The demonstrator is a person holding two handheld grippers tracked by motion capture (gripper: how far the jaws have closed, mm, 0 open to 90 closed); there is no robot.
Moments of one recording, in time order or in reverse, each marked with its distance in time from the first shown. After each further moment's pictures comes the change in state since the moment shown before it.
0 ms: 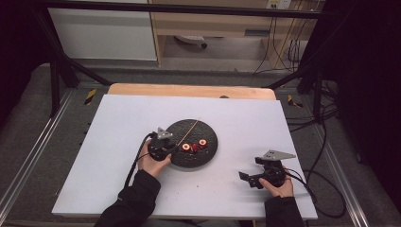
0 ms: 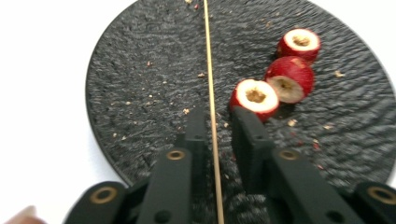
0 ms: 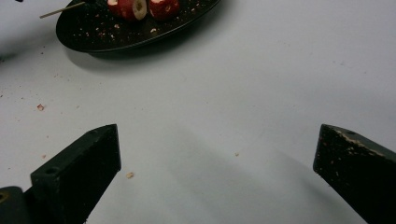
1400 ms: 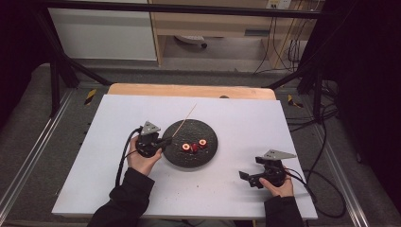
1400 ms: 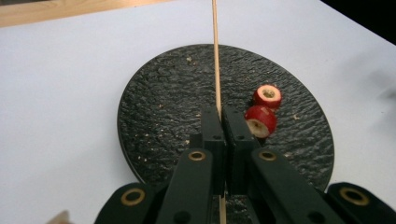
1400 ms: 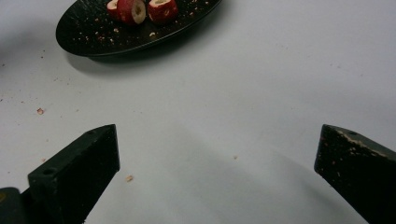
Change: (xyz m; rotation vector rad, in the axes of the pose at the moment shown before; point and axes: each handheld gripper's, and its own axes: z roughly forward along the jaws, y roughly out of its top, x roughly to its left) left arm 0.008 0.014 -0.034 -0.129 -0.031 -0.058; right arm -0.001 0.000 0.000 -0.009 -0.004 0.004
